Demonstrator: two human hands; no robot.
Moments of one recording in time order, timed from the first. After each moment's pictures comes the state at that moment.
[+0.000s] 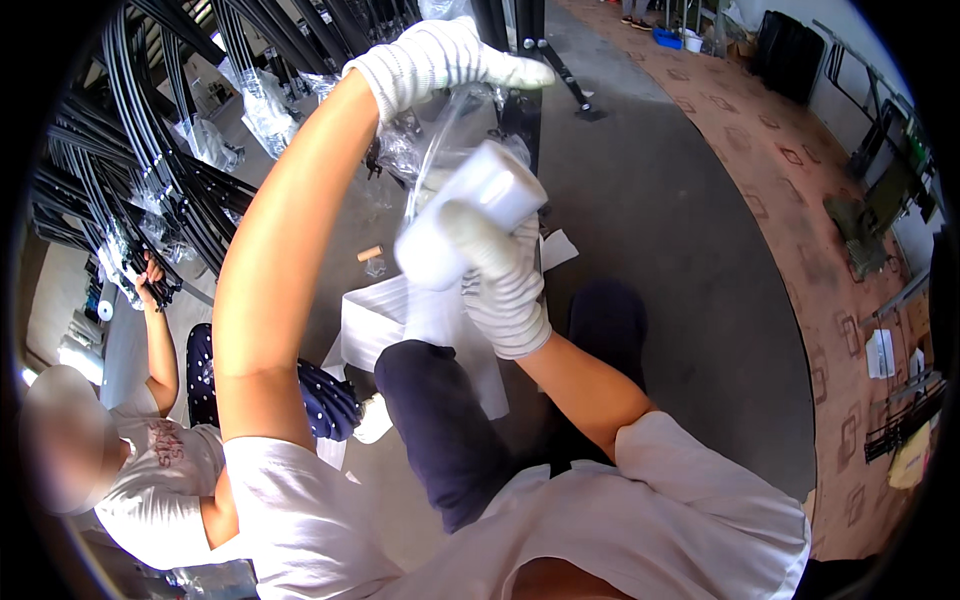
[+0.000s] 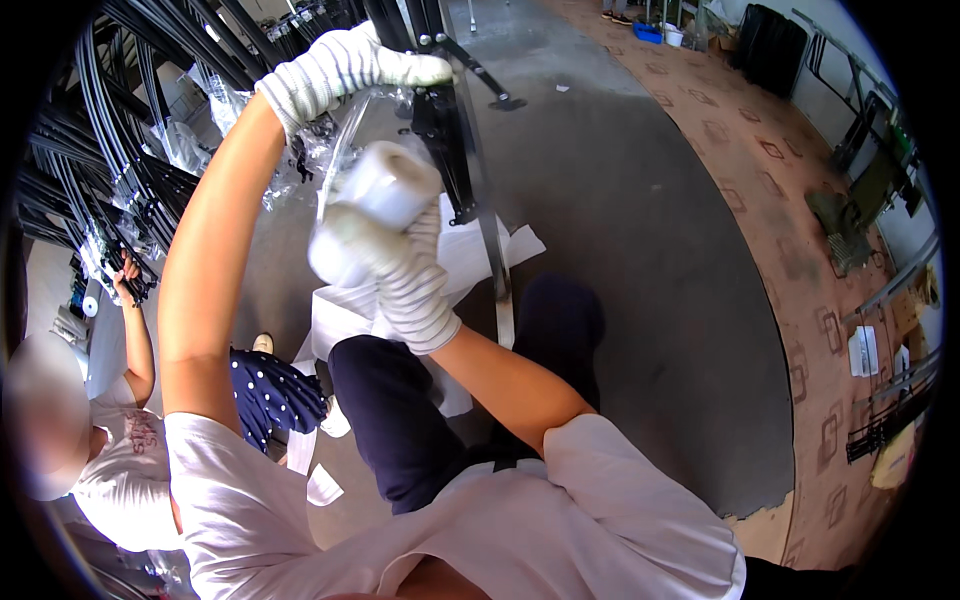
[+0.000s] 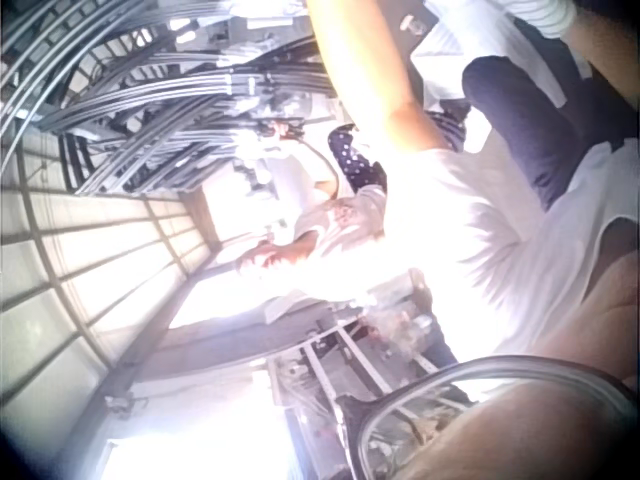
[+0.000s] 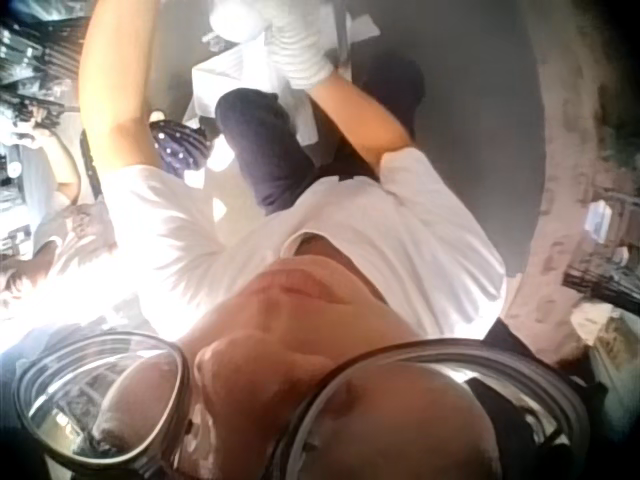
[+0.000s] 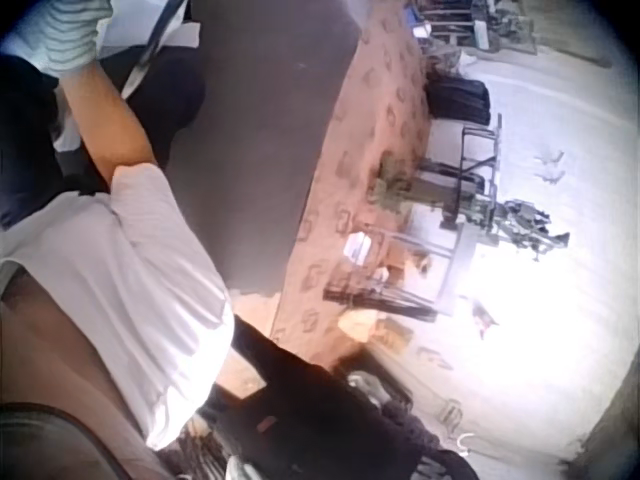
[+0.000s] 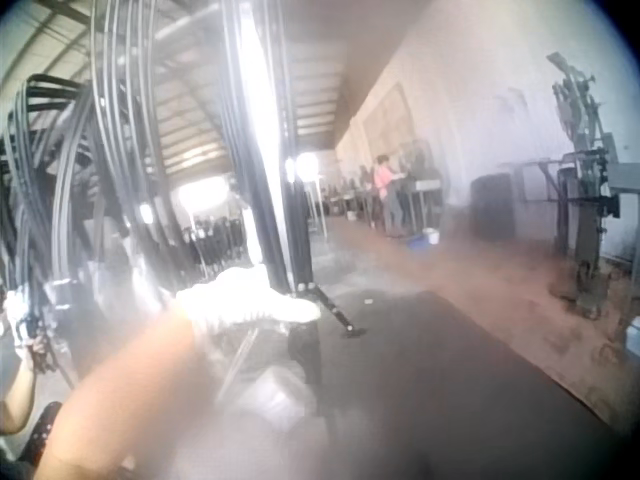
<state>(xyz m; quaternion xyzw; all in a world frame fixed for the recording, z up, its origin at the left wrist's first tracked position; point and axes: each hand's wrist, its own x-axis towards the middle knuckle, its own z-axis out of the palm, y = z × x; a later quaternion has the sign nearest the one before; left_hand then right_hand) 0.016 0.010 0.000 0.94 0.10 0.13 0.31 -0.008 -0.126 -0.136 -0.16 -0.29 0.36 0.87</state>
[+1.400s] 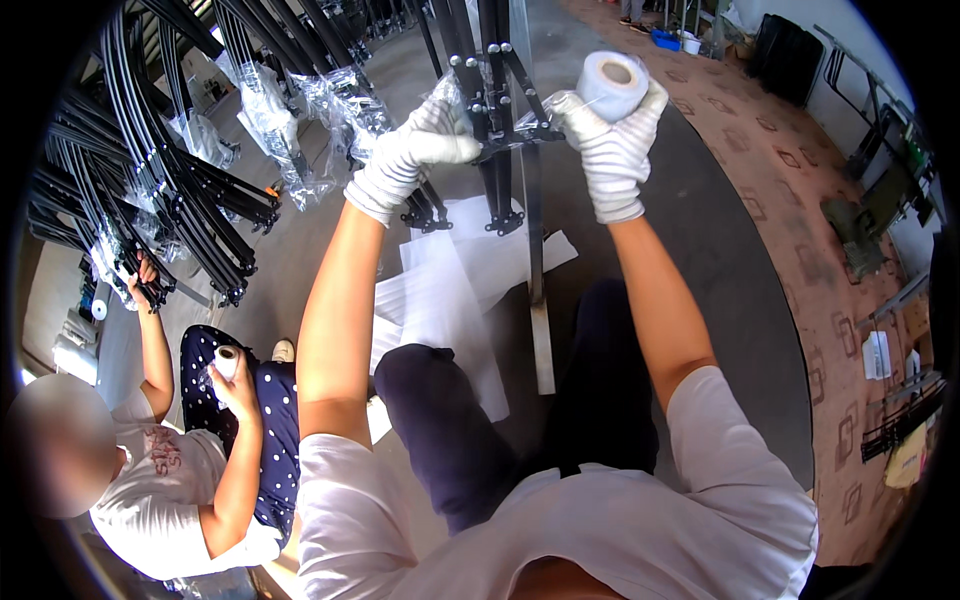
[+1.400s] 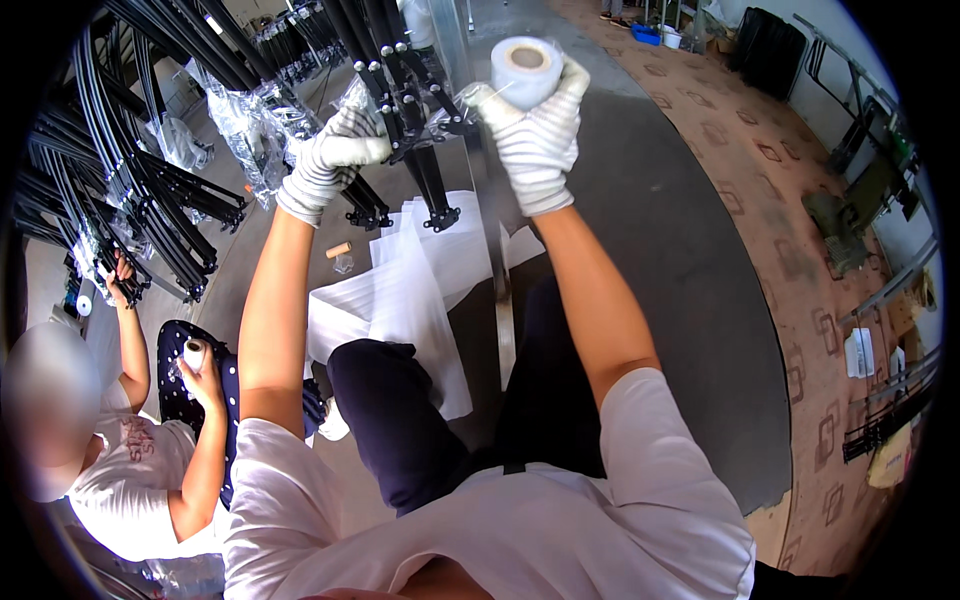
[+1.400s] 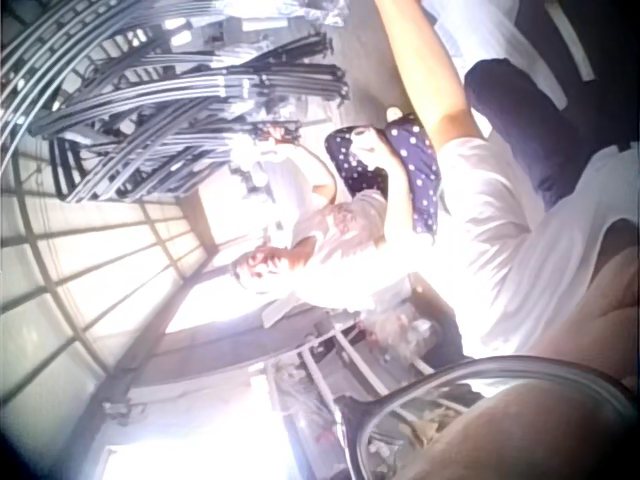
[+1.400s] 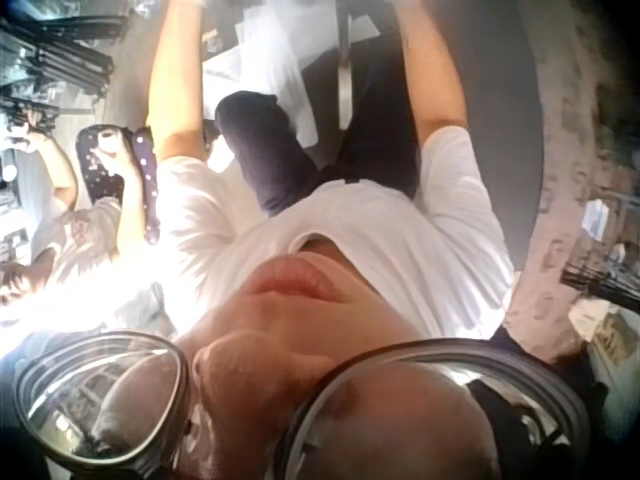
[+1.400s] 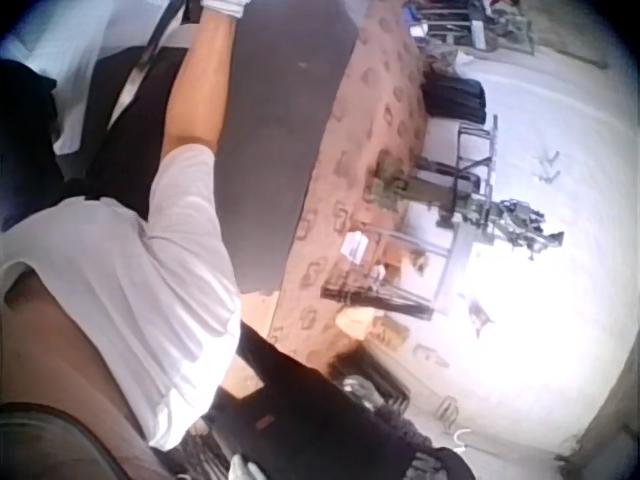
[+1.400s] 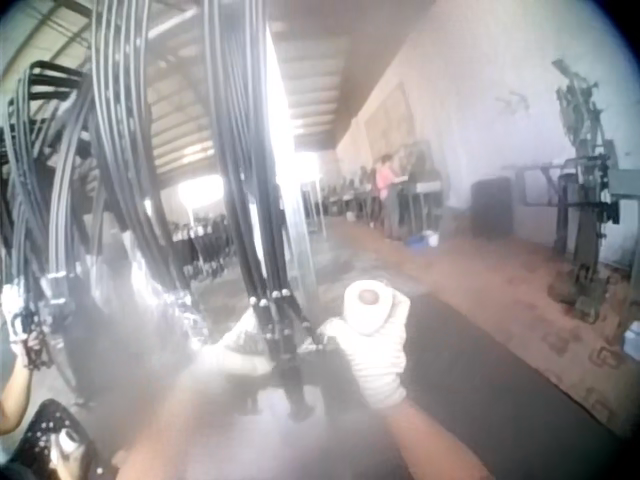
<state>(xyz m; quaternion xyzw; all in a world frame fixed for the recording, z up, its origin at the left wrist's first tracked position) -0.023 0.049 -0.094 0.73 -0.13 0.21 0.63 0.141 -0.068 -0.135 -0.43 -0.37 -0.15 0.81</state>
